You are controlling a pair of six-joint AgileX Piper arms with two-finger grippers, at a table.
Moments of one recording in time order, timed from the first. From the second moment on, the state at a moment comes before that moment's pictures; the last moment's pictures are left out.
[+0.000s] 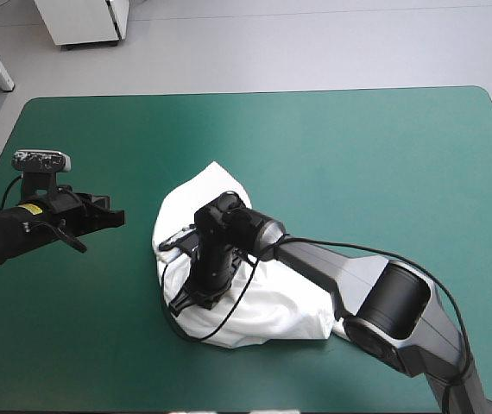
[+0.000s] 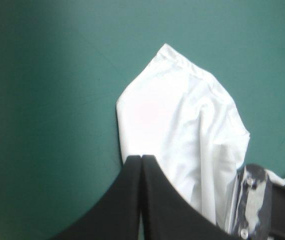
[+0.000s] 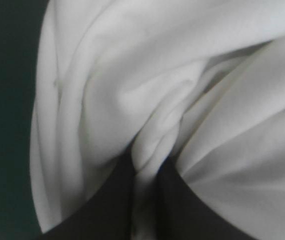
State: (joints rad) left arm 0.04 1.05 -1.05 -0.44 0.83 0.35; right arm 0.95 2.11 -1.82 0.28 1.22 -0.01
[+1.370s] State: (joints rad) left arm 0.04 1.25 -1.40 -0.33 1.04 0.49; right arm 0.84 1.45 -1.52 -0.01 1.25 0.17
